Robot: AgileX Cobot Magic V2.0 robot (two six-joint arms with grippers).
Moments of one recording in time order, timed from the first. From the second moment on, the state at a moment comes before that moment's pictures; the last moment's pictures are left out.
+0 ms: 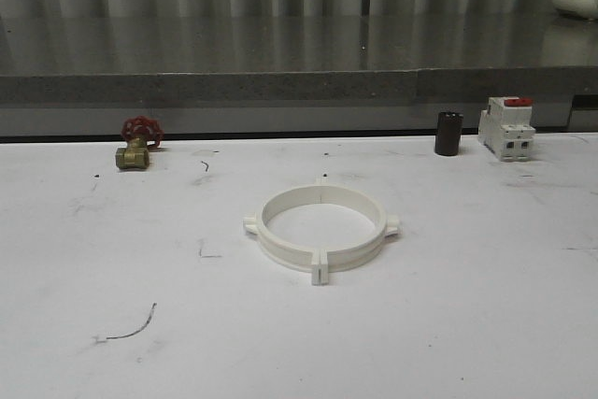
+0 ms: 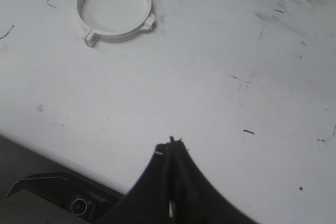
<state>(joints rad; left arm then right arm) -0.19 0.36 -0.46 -0.25 0.53 0.28 0.47 0.64 -0.78 -0.08 0.99 0.11</state>
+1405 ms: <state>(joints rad) 0.00 -0.01 0.00 0.03 0.05 -0.04 0.47 0.64 -0.78 -0.08 0.99 0.11</state>
